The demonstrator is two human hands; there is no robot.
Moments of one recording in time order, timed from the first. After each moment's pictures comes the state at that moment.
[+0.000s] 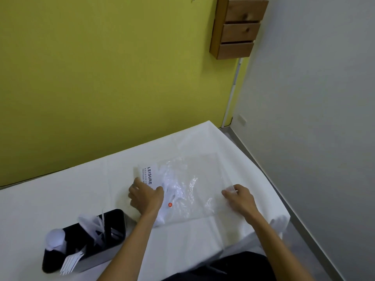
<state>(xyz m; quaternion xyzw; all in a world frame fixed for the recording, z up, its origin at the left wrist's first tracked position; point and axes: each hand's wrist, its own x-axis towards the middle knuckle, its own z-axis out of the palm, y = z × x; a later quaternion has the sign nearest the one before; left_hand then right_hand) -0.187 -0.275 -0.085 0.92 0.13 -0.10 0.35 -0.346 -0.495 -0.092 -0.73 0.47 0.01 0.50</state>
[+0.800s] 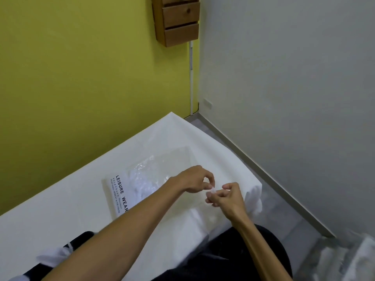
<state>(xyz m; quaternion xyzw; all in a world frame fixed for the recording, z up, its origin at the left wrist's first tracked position) -0.239 -0.431 -0.041 0.73 -0.58 -0.36 0.04 -0.405 -0.462 -0.090 -0.57 0.50 -0.13 0.64</state>
